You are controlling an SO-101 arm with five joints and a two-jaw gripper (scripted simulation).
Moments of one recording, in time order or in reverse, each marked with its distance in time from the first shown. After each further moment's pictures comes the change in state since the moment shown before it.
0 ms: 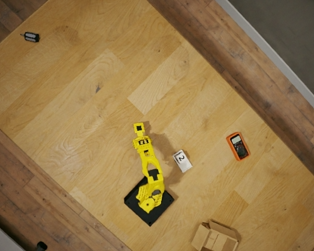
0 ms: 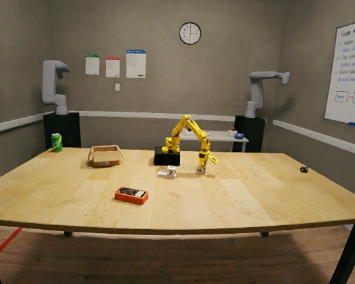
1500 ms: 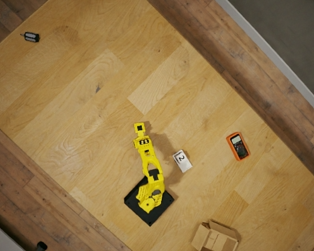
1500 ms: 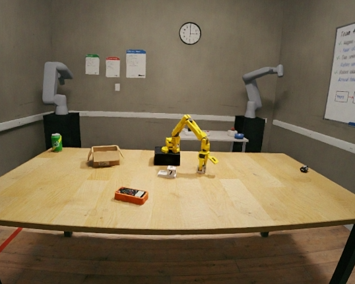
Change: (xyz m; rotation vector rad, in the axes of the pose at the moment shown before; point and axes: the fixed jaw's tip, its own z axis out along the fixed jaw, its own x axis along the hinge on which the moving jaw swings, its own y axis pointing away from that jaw) arm 0.000 -0.003 0.000 0.000 -0.001 0.004
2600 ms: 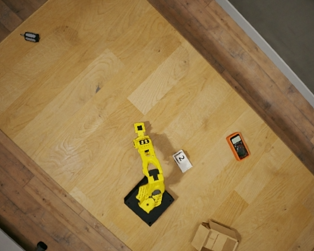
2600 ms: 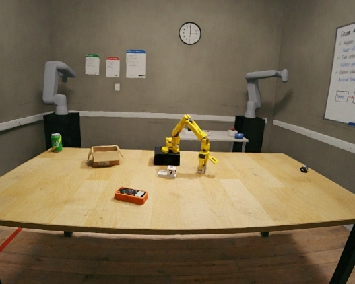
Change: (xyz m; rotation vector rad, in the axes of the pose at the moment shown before) arm 0.000 0.000 0.000 0.000 0.000 0.001
